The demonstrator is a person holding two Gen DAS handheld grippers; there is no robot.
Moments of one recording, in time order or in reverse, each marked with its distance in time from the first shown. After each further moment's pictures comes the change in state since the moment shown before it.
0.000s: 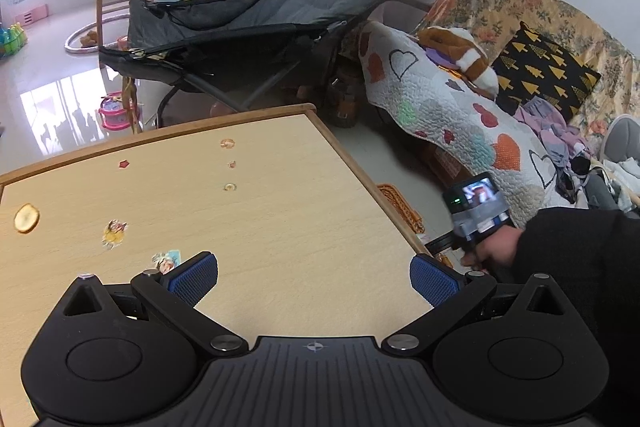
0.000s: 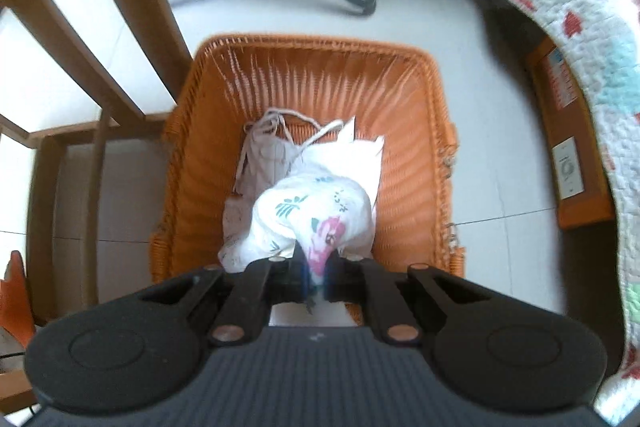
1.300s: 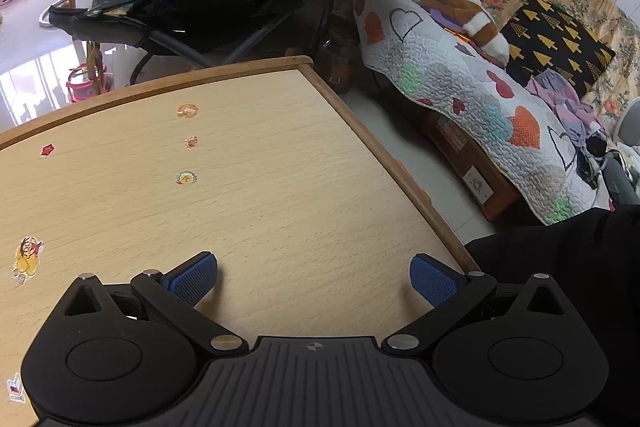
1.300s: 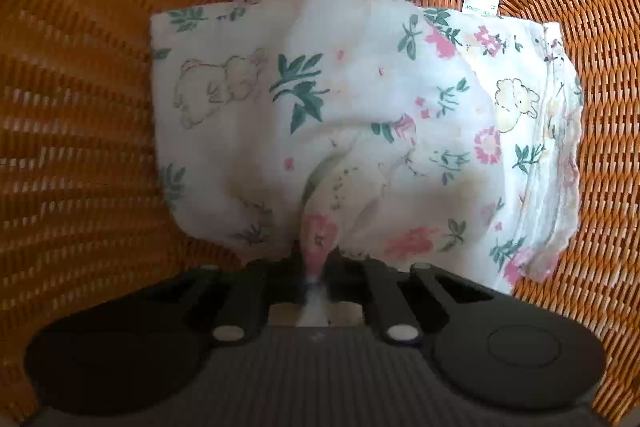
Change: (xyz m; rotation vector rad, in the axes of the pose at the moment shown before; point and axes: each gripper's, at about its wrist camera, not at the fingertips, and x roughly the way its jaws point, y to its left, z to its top) left arm 0.143 0.013 0.013 0.006 0.104 -0.045; right arm 0.272 0.036 -0.007 -0.178 0.342 0.075
